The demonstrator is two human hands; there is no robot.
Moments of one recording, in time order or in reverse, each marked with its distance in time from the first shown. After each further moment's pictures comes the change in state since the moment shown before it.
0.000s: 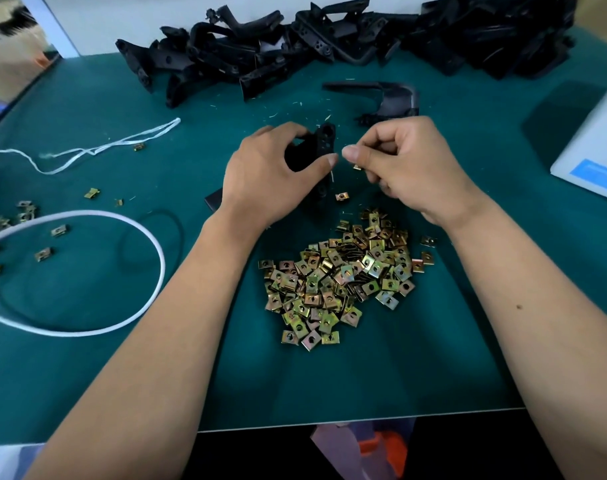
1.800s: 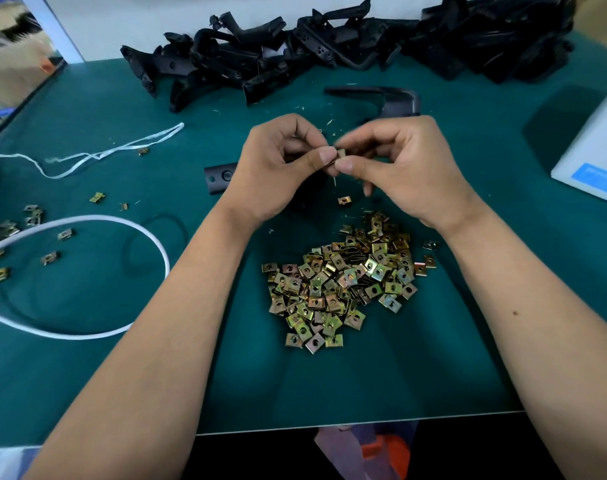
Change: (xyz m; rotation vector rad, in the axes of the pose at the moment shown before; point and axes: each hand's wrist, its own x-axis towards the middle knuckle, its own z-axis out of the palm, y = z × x) left_hand 0.001 0.004 -0.007 -0.728 -0.159 0.099; right_hand -0.001 -0.002 0.005 0.099 -0.053 -0.270
